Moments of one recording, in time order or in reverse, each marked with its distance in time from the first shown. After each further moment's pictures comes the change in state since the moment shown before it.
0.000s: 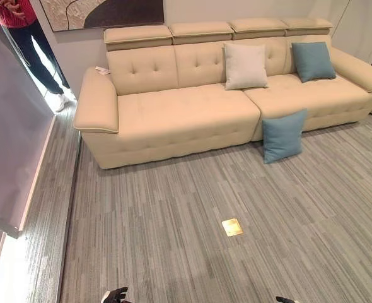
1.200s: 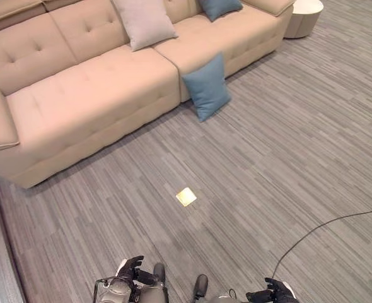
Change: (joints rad) left arm -0.156 -0.035 -0.065 -0.019 -0.004 -0.003 -0.007; right arm -0.089 0.017 0.041 0.011 0.011 -0.003 0.008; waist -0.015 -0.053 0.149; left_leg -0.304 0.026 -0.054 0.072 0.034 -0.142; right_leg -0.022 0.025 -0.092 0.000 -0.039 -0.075
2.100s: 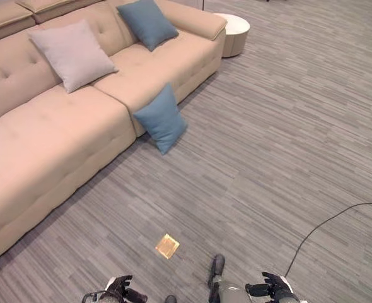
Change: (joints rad) left arm 0.082 0.027 -0.009 0.076 0.033 0.024 -0.008; right arm 0.025 0.003 -0.002 -0.046 -0.028 0.007 0.007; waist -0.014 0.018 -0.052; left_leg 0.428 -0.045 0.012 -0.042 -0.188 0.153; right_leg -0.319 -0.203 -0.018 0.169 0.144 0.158
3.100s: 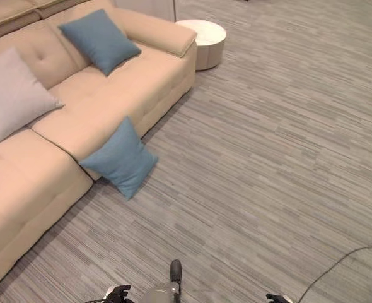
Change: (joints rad) left arm 0.015 0.015 0.007 -0.015 0.057 0.020 0.012; right arm 0.004 0.016 0.088 0.091 -0.025 0.002 0.003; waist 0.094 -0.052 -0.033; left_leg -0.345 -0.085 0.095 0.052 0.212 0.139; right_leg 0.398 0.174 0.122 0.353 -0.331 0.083
